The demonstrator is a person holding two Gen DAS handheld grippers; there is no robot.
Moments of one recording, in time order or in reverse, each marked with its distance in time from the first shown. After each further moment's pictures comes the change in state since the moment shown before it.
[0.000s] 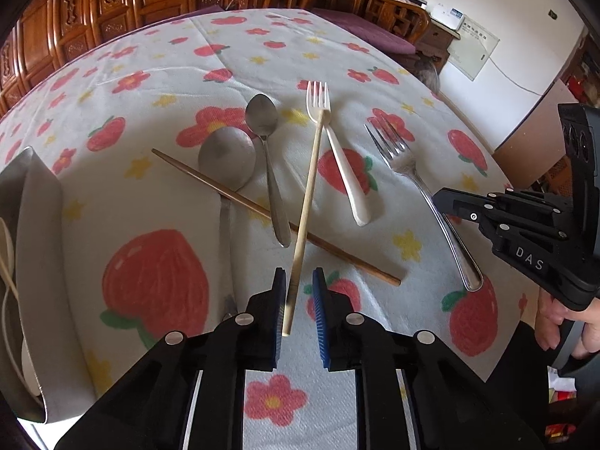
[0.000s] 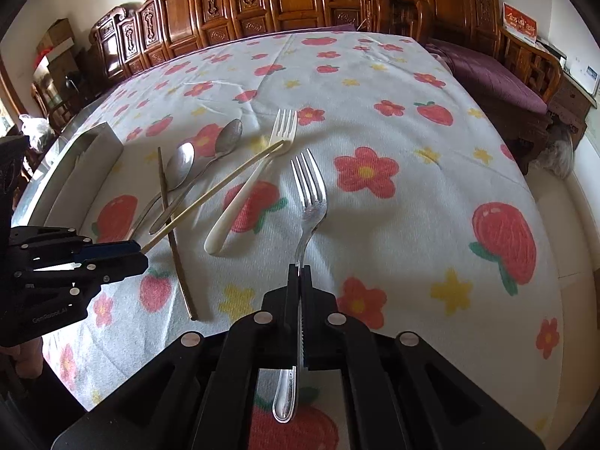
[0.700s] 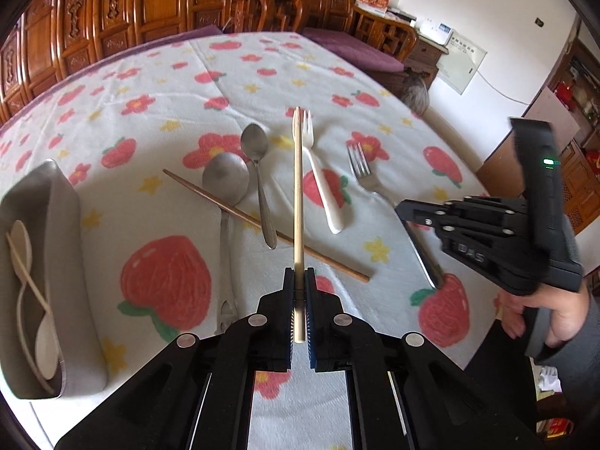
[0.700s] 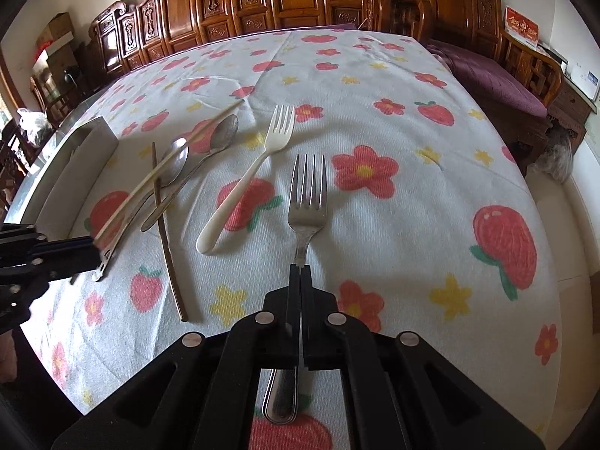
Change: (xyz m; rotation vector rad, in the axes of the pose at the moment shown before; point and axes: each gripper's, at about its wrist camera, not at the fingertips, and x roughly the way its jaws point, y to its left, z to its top) left arm -0.046 -0.010 -0.010 0.013 -0.086 -0.017; right arm 0.005 0.000 0.004 -0.015 0.002 -0.013
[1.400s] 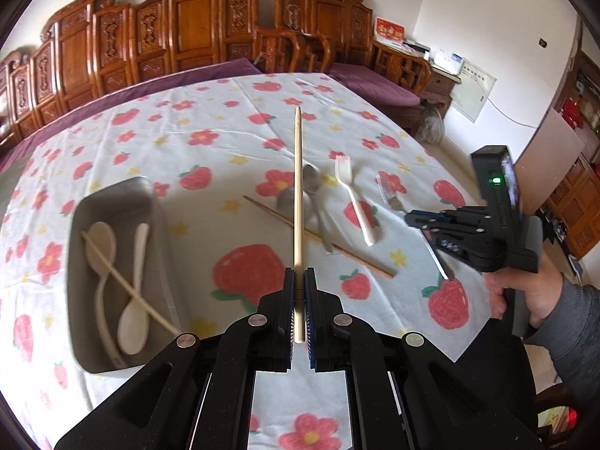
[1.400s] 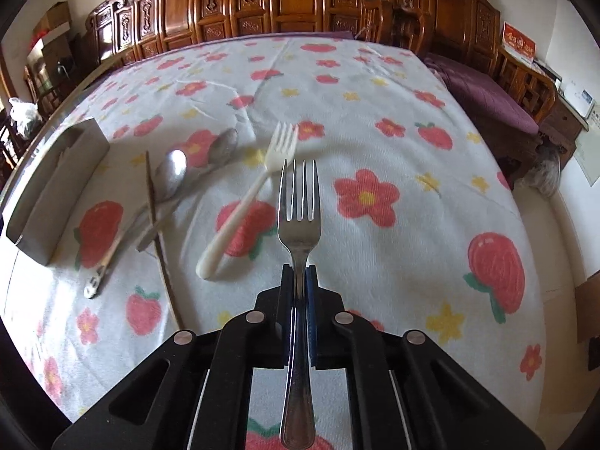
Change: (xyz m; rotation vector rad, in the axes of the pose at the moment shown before) left arm -0.085 0.040 -0.014 -0.035 -0.115 0.086; right arm -0.007 0.019 0.017 -0.044 -0.036 -0.063
